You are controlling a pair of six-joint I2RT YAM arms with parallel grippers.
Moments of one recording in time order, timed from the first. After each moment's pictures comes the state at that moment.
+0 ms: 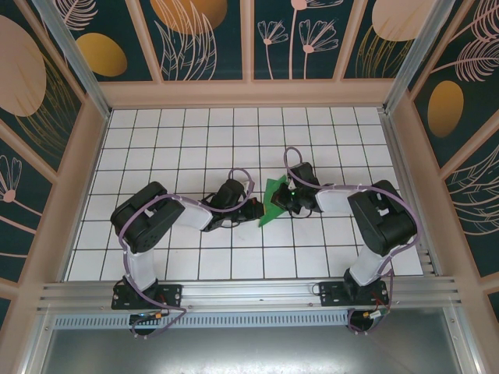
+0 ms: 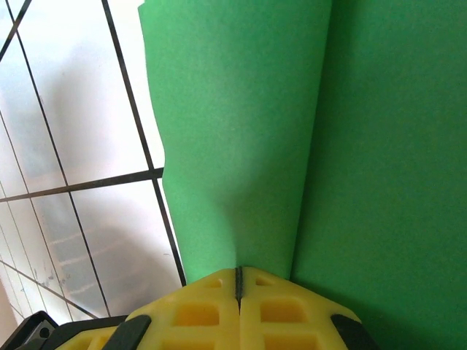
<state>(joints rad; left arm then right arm) -0.78 1.90 0.75 0.48 0.36 -0.92 0.50 1.70 0.74 0.03 -0.38 0.91</state>
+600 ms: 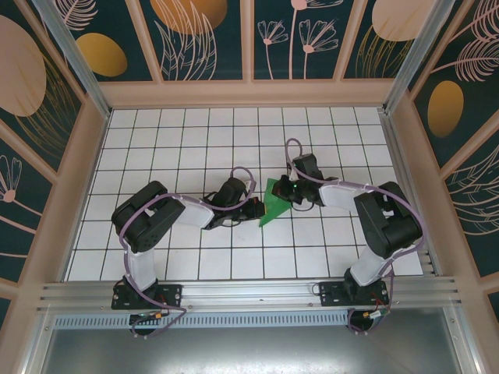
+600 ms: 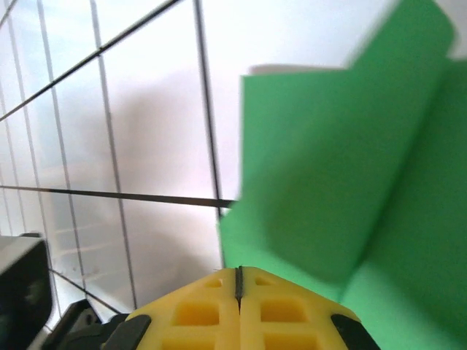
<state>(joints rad) -0.78 1.91 0.79 0.43 0.36 -0.89 0.46 1.67 0.81 -0.02 -0.41 0.76</state>
